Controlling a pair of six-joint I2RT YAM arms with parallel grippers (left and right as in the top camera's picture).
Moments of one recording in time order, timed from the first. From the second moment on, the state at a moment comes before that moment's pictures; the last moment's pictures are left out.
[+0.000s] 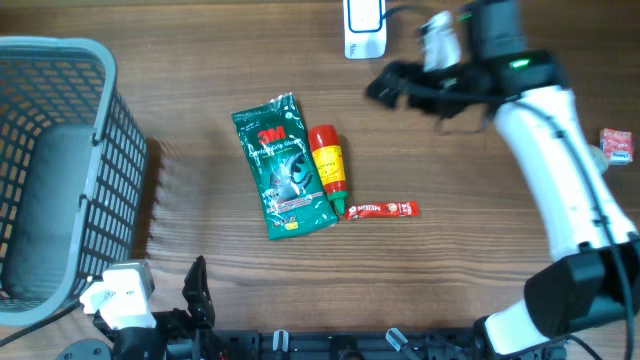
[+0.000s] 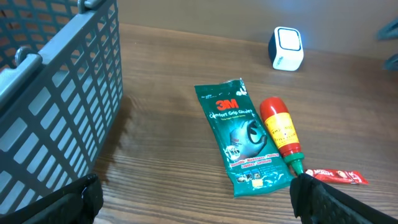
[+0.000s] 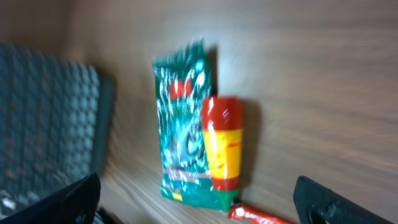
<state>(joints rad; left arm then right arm) 0.15 0.21 0.99 -1.23 0.16 -0.07 0.23 1.71 1.60 -0.95 -0.56 0.26</state>
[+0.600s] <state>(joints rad) 0.15 0.21 0.99 -1.24 0.16 -0.07 0.67 1.87 1.18 -0.38 0.18 0.37</state>
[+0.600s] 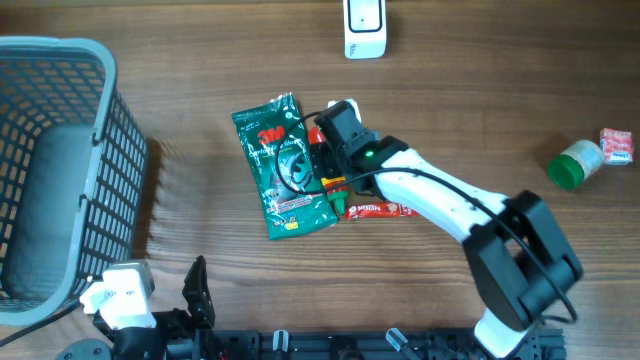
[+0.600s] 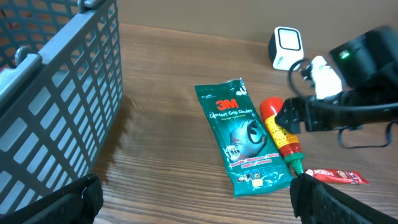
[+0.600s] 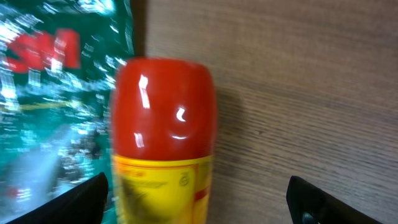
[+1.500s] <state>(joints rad) 0.15 0.21 0.99 -1.23 0.16 -0.07 0.44 1.88 1.20 -0.64 0.15 0.59</state>
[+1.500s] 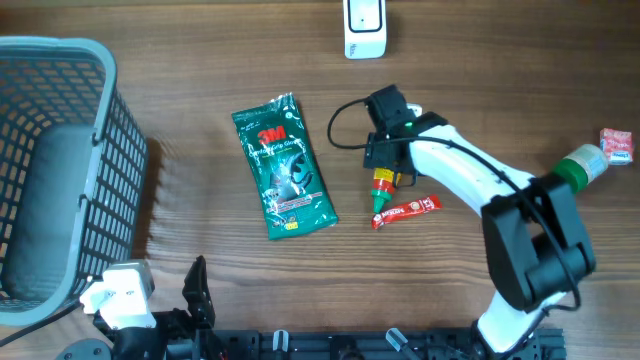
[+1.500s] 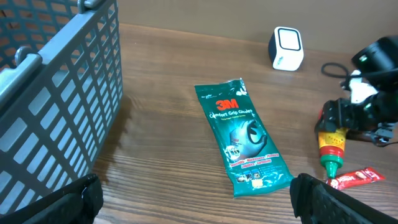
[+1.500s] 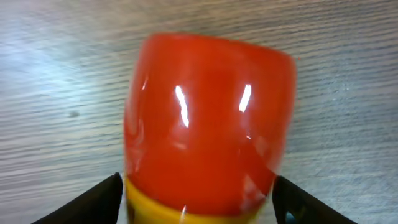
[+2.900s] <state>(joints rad) 0.15 0.21 0.99 -1.23 0.16 -0.07 0.20 1.84 1.09 -0.65 0.22 0.57</state>
